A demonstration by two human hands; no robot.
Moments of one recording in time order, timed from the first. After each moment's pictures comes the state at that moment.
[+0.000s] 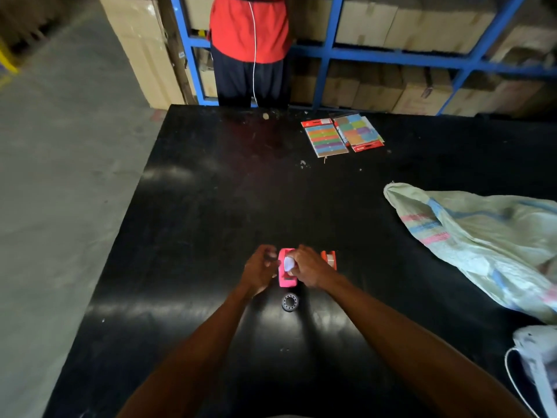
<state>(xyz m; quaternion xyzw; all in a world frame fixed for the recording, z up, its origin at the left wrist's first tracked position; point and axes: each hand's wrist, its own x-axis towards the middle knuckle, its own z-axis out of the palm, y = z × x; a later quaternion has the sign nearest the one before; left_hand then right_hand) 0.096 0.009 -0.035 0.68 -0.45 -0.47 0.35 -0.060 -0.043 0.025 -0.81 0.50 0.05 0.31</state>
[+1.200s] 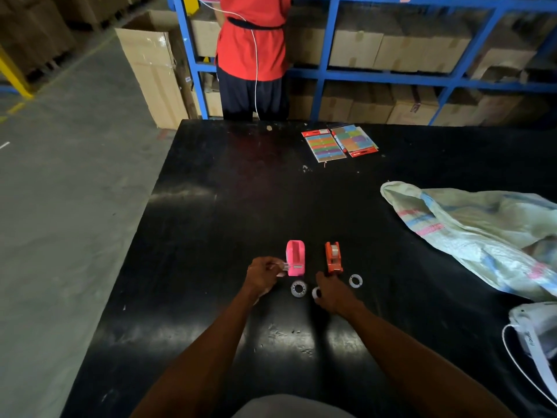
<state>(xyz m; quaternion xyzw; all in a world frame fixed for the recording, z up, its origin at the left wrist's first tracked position) 0.100 0.064 -0.025 0.67 -0.39 -0.52 0.36 -0.107 0.049 -0.013 -0.76 0.58 0.09 0.28</state>
